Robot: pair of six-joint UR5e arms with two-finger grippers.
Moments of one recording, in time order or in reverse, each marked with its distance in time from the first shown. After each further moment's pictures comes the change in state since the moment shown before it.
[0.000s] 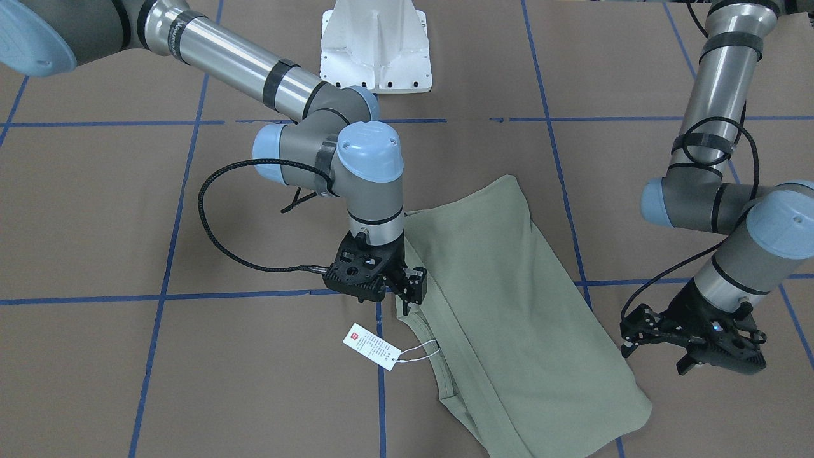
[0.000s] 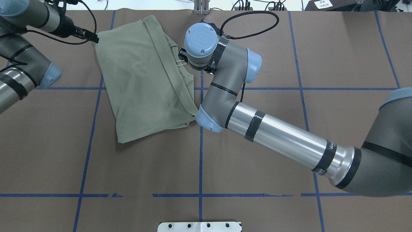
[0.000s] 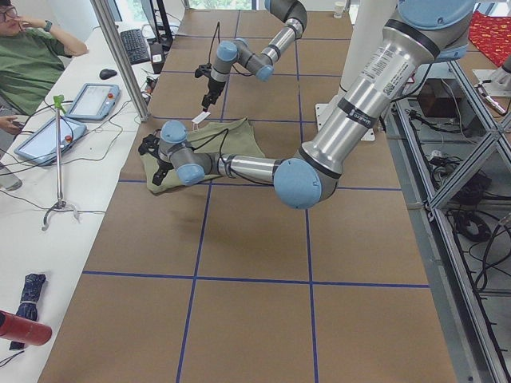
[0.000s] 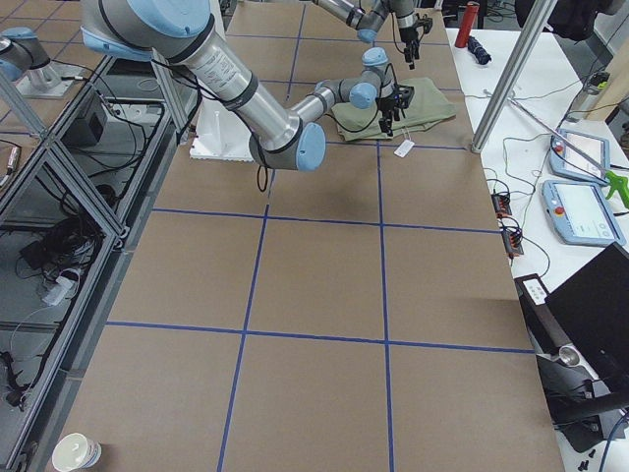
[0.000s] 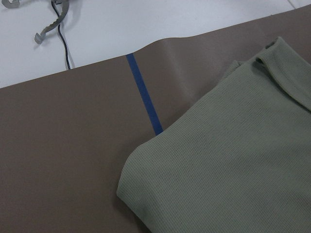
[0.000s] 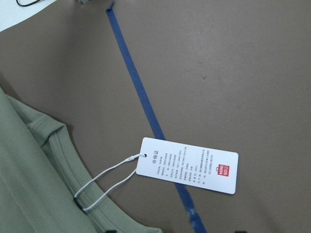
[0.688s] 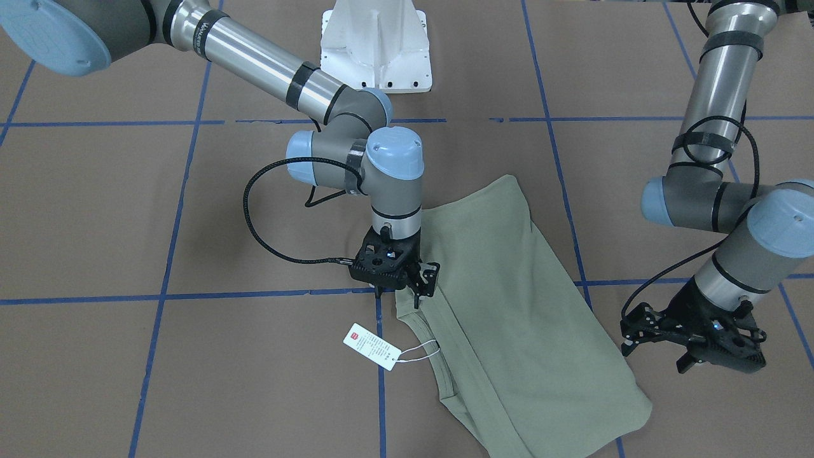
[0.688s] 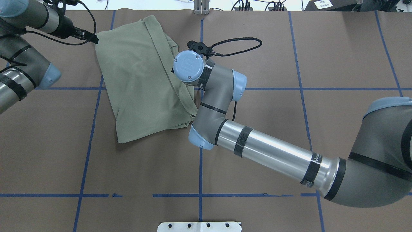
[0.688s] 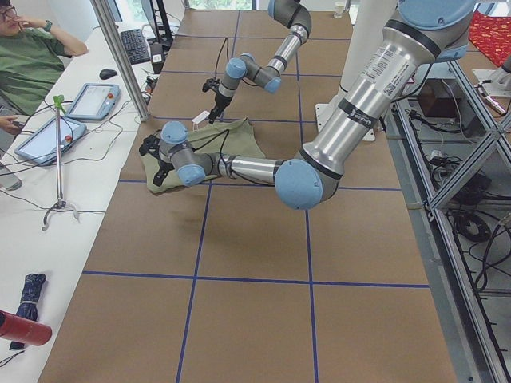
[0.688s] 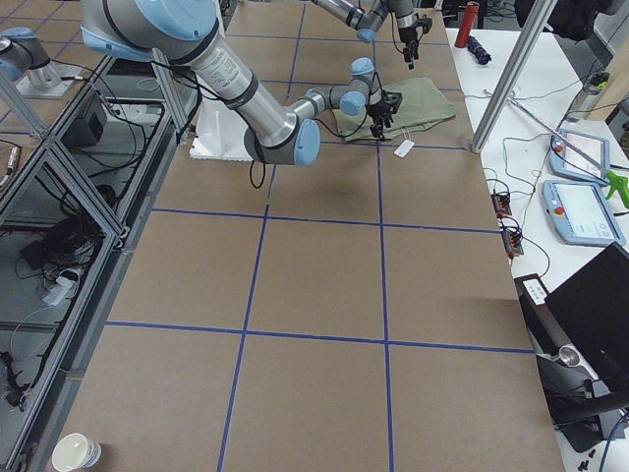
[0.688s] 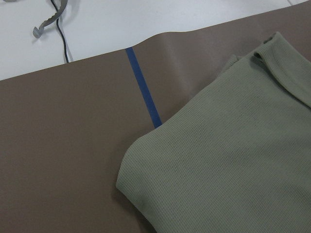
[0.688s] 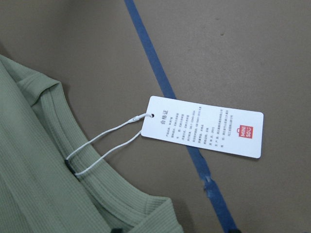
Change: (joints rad) left arm 0.001 0.003 -0.002 0.000 -0.002 0.002; right arm -0.068 0.036 -0.105 0.050 -0.102 -0.005
